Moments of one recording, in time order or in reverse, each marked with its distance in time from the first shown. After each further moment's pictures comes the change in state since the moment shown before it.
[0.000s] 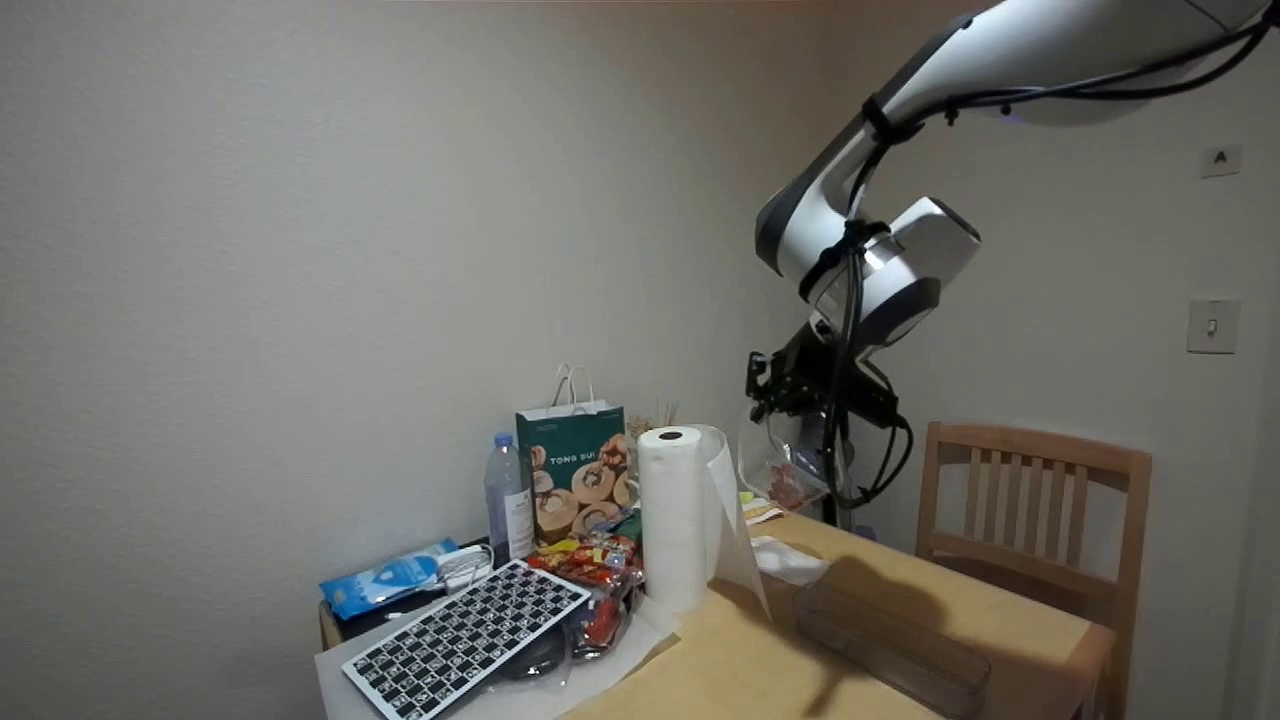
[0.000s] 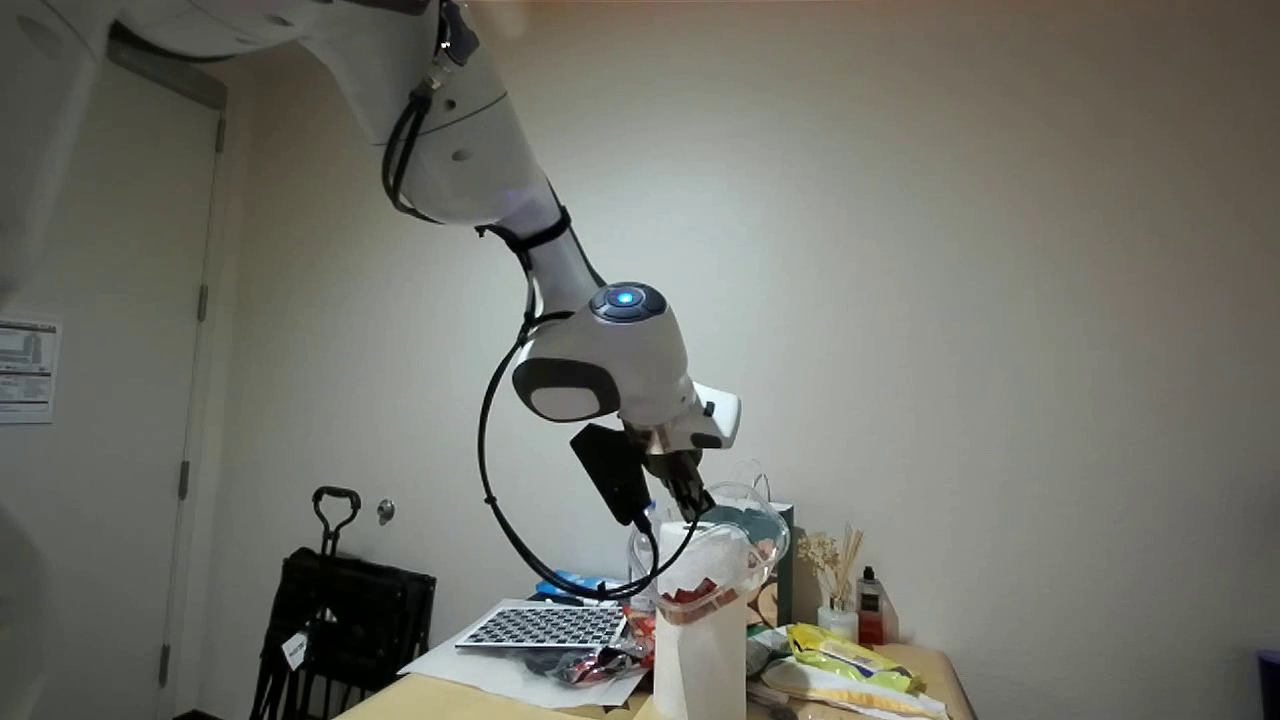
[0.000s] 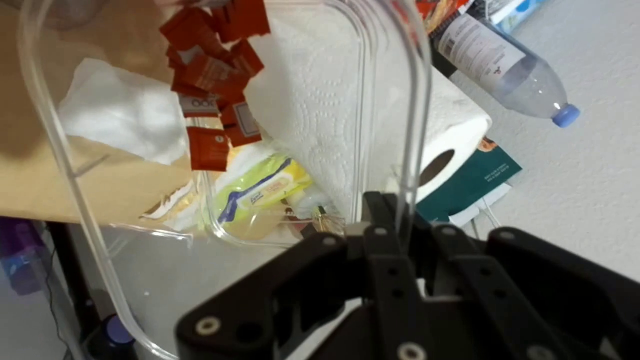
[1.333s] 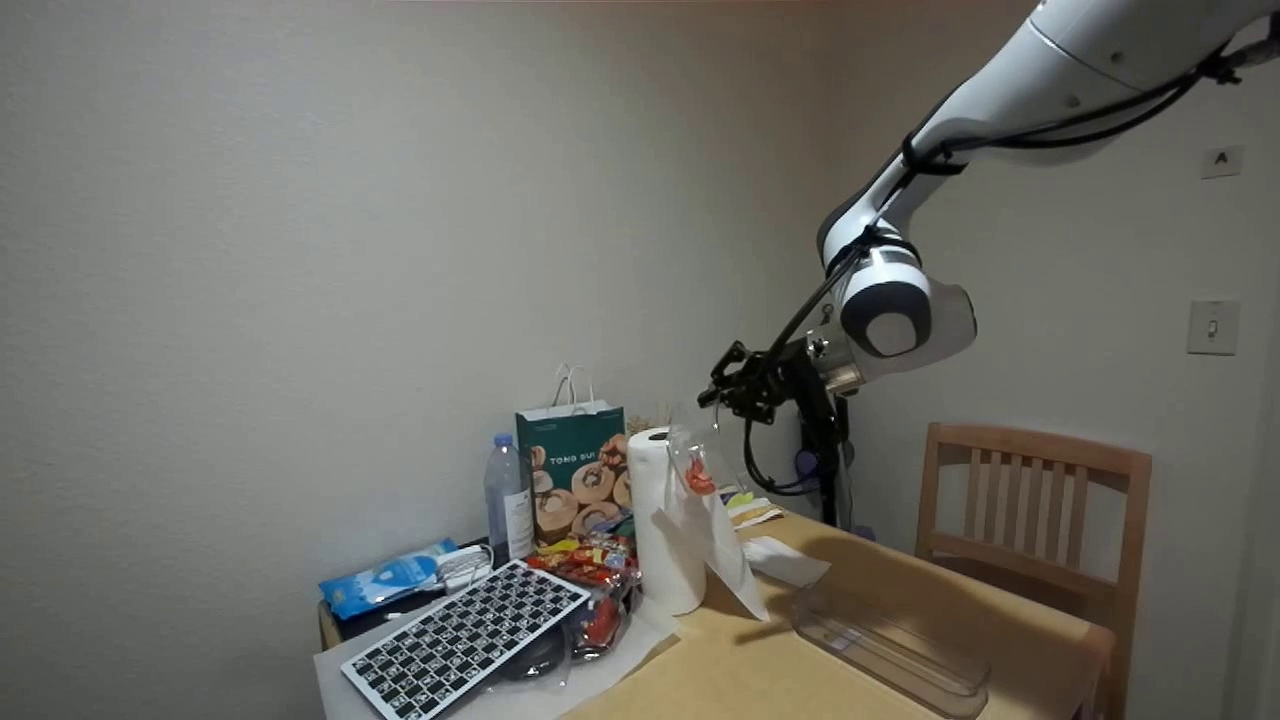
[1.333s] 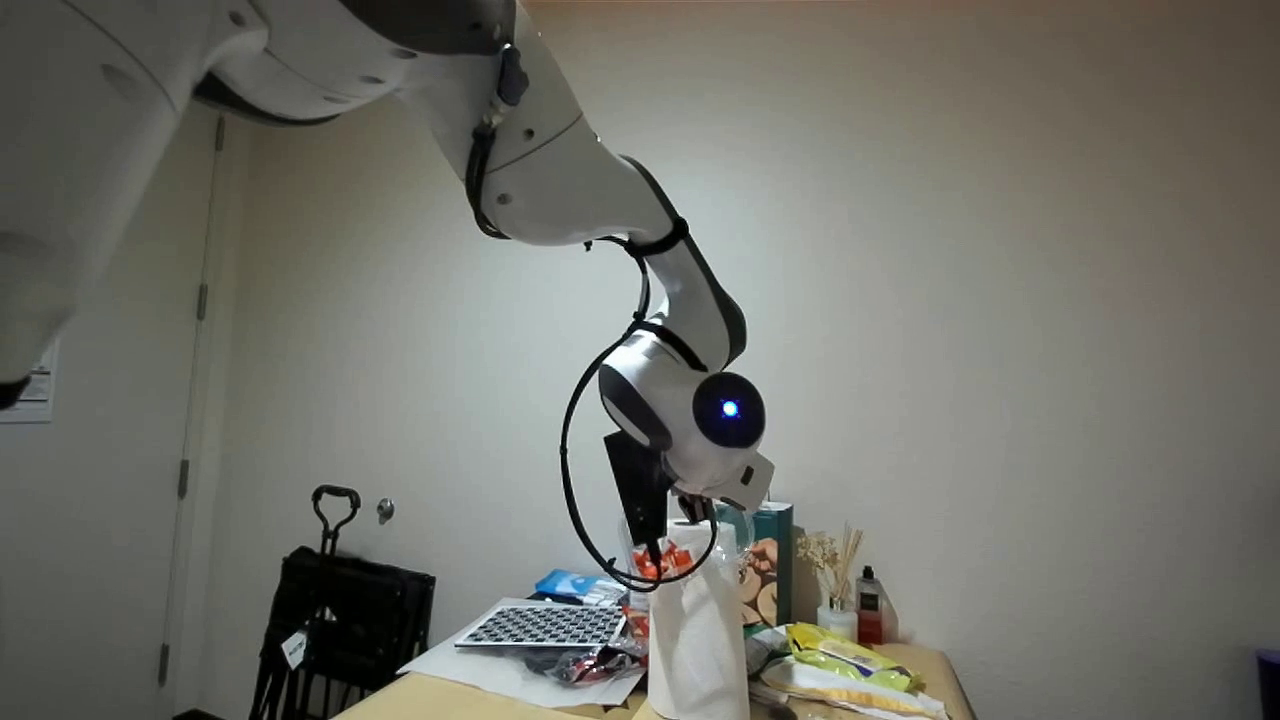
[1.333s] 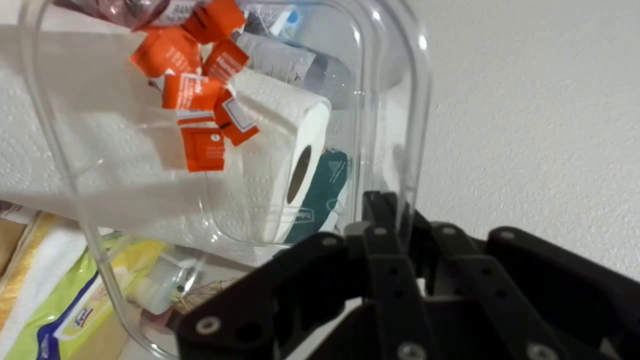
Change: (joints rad) arm -0.104 0.136 -0.067 0.156 0.593 -0.625 -0.425
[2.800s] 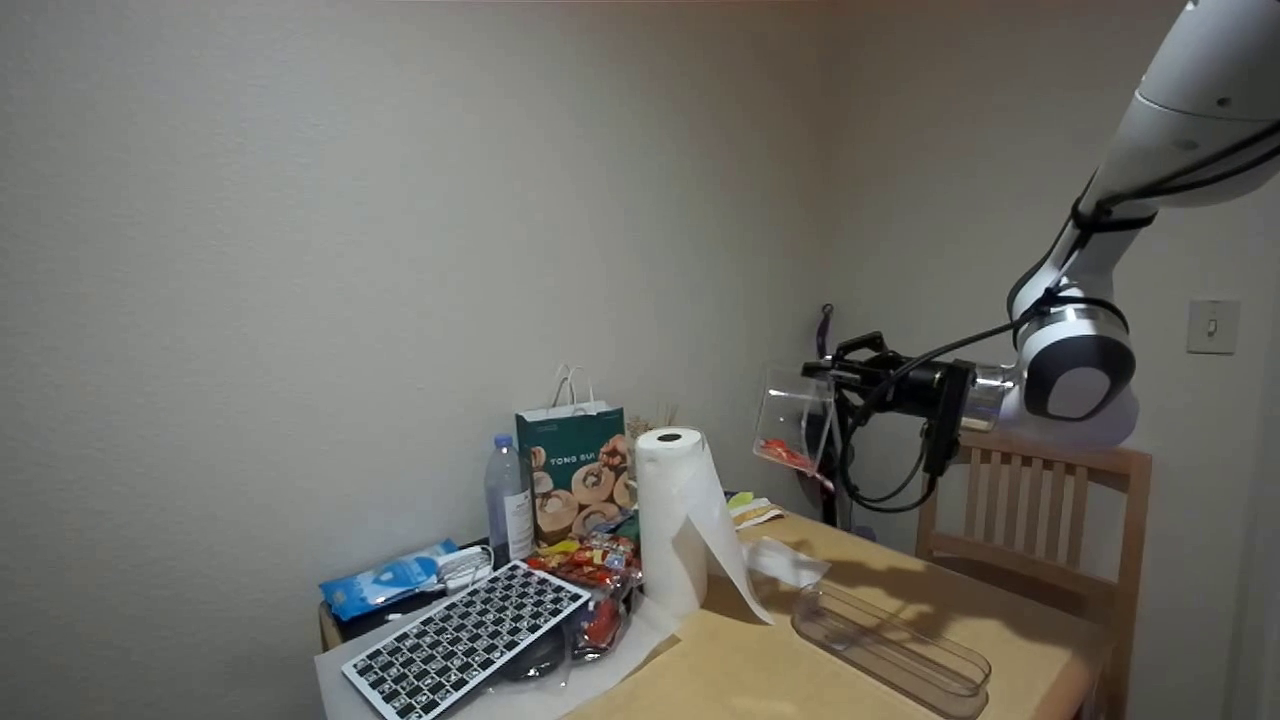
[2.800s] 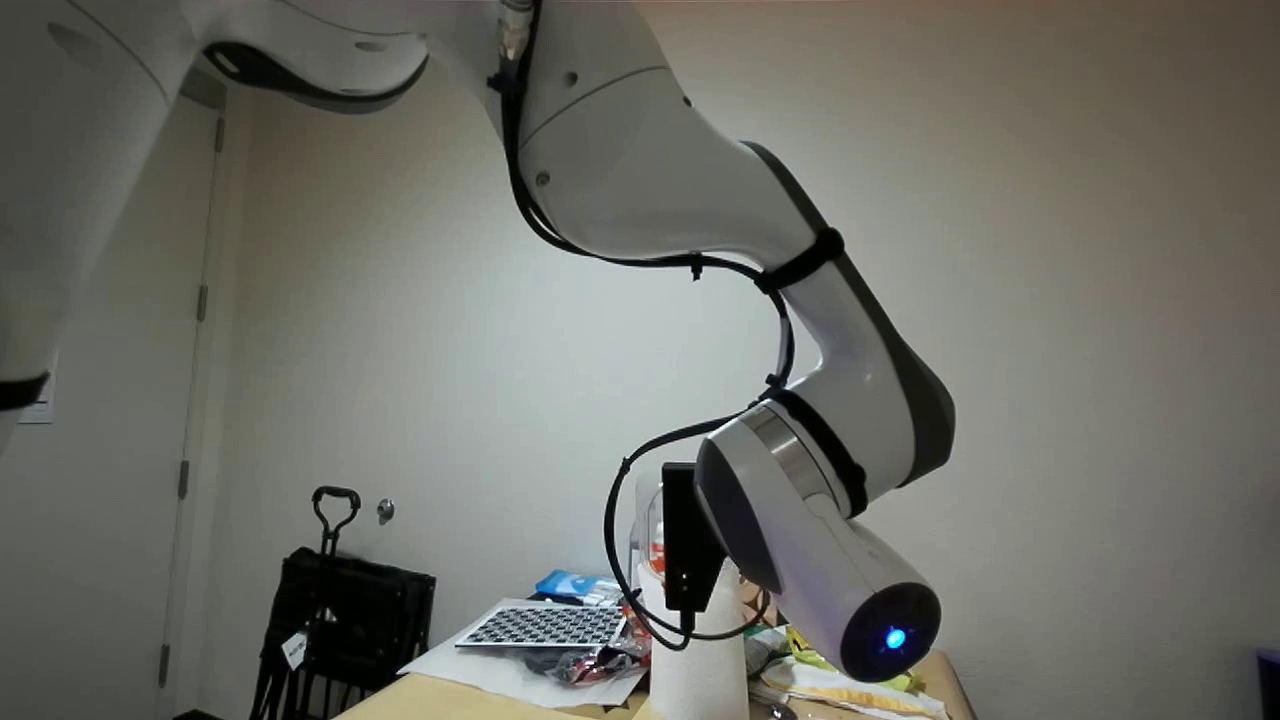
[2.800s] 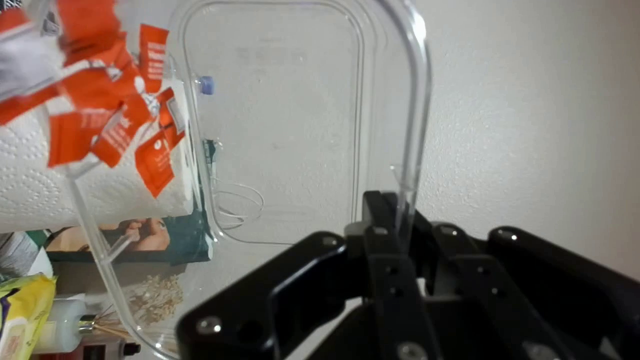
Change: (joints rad) arm -0.189 -0.026 -0.236 -0.296 0.055 -0.866 -0.051
